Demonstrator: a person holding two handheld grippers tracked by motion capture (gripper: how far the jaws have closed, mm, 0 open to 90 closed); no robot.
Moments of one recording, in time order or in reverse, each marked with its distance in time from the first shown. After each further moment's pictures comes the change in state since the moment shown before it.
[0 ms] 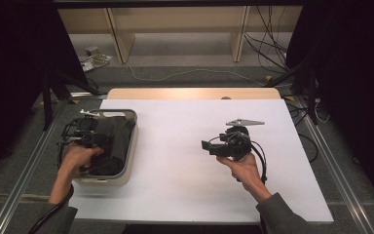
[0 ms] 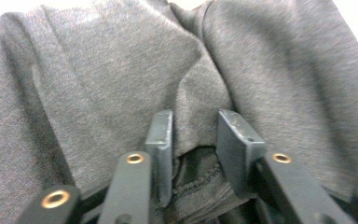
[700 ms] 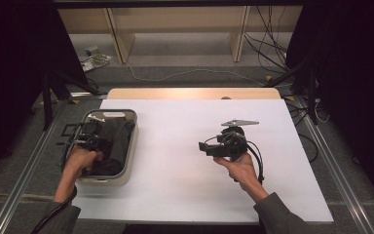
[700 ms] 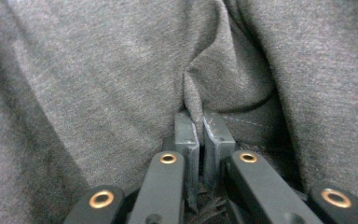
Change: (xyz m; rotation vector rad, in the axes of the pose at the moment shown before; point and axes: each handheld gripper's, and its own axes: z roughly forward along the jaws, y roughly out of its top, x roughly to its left) left arm 0.005 -0.010 0.027 0.073 0.051 0.013; right arm 0.003 -0.001 0.011 0.038 -0.005 -0.002
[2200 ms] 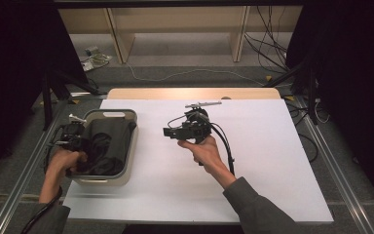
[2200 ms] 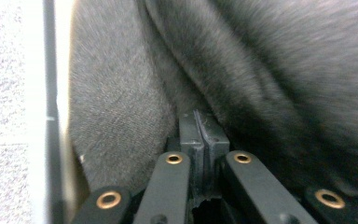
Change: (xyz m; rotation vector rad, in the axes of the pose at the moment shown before) left arm 0.049 -0.006 -0.020 0.040 0.038 -0.104; right arm 0.061 0.059 0.054 0.010 0.139 0.031
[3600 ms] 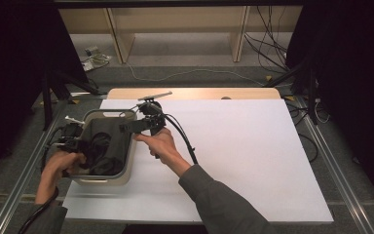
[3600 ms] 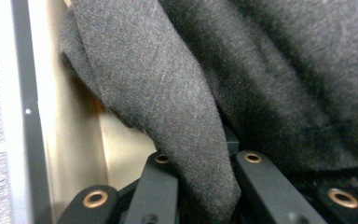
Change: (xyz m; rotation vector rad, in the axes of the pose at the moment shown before) left arm 0.006 -0.006 0.009 0.035 -0.071 0.044; right arm 0.075 0.039 0.085 0.104 0.115 0.036
